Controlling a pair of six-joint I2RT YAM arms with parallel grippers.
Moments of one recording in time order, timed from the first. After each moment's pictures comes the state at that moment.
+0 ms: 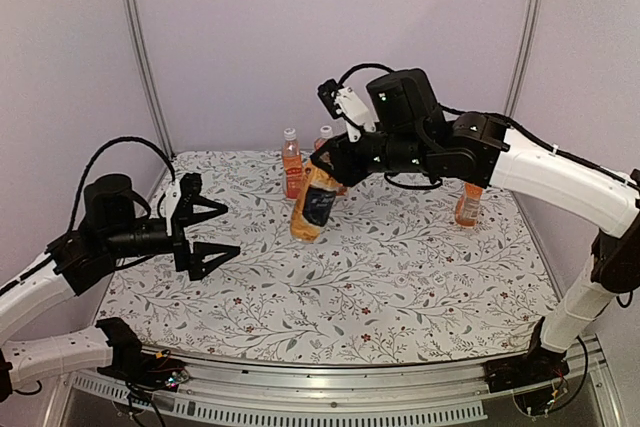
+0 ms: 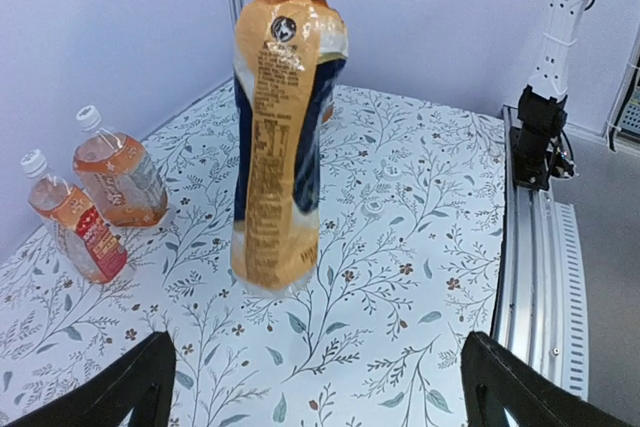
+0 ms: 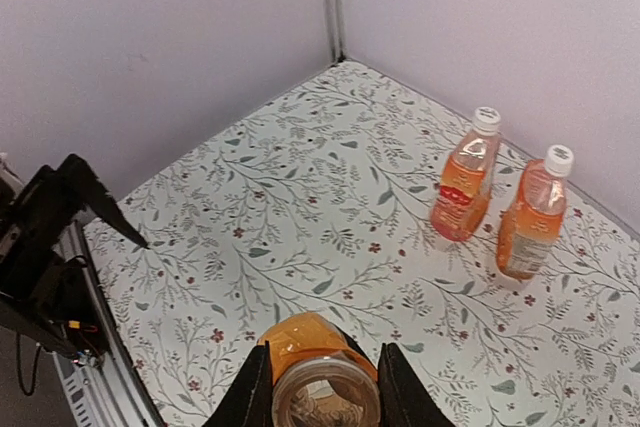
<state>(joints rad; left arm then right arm) -0.61 0.70 0.61 -0.19 0.51 0.17 1.06 1.65 1.68 -0.45 0.09 0.18</state>
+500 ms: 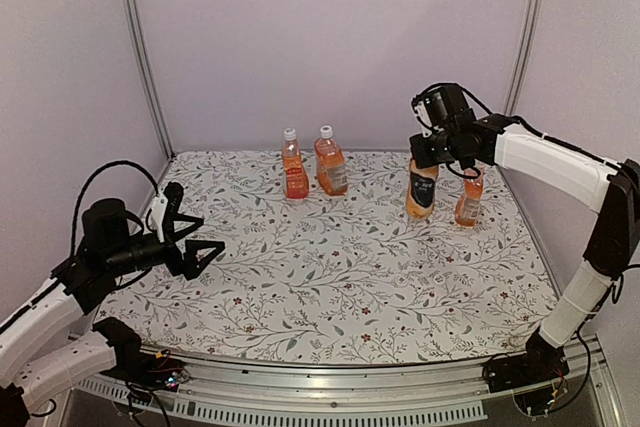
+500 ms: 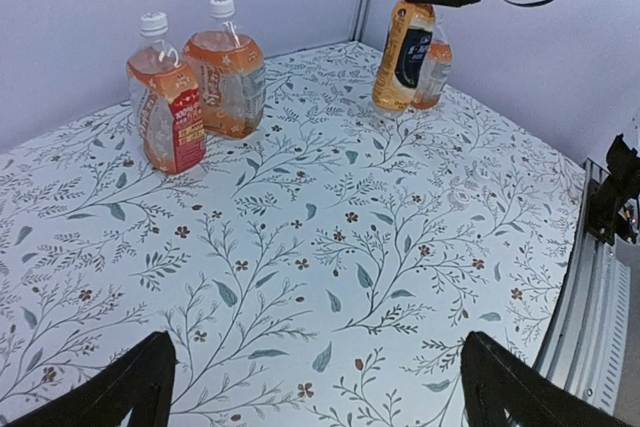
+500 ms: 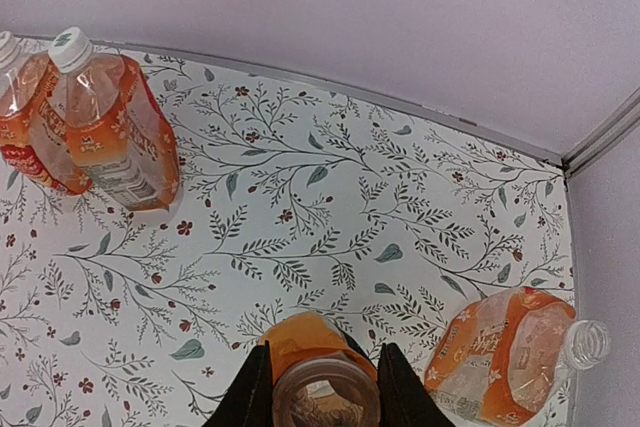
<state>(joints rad) -0.42 0.58 0.40 -0.13 0.44 -0.02 0.60 1.65 1.48 -0.52 0.39 0.12</state>
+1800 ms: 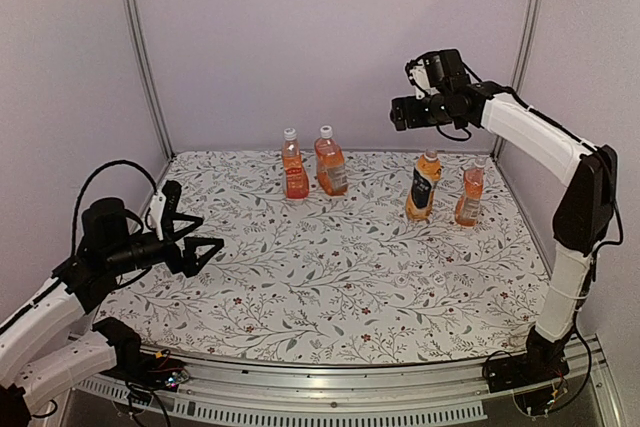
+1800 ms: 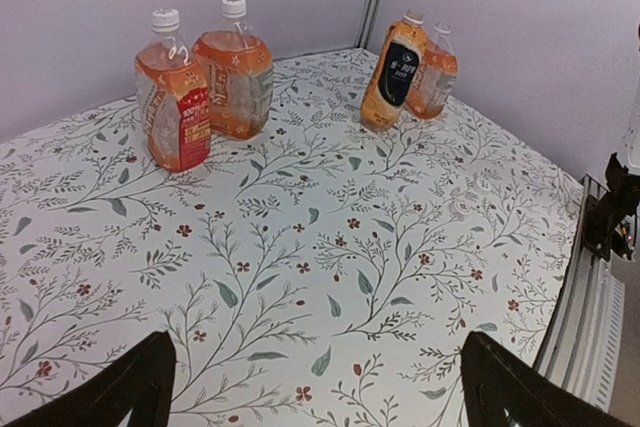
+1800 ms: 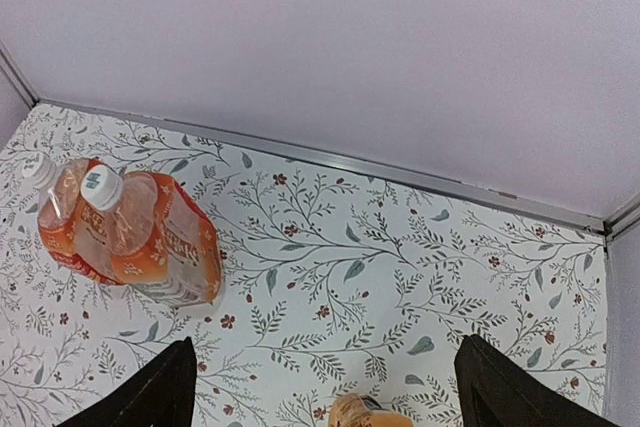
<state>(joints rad) -0.38 0.59 0.38 -0.10 0.46 -0.07 0.48 1.88 1.86 -0.57 0.19 0.10</state>
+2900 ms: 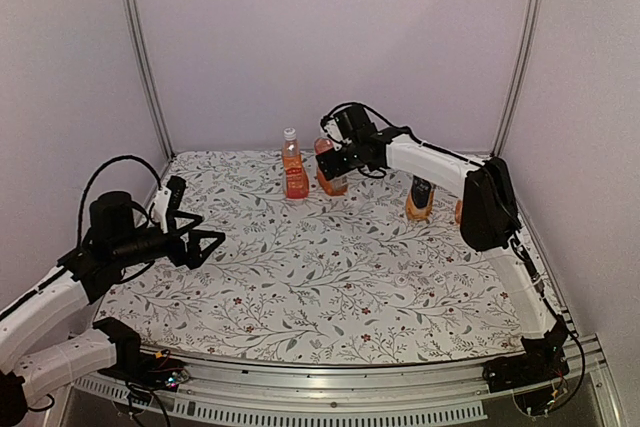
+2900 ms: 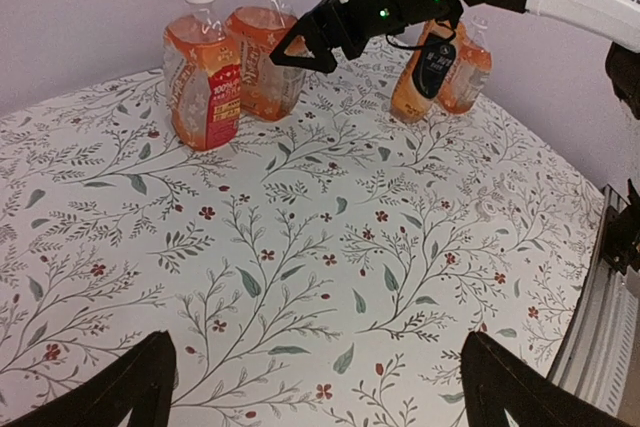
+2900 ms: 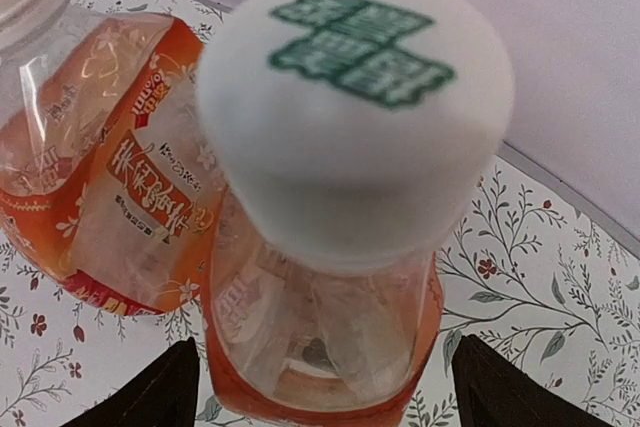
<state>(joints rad) -0.34 0.69 0.41 -0.09 0.43 -0.08 0.68 2.50 2.32 -0.51 0.19 0.01</state>
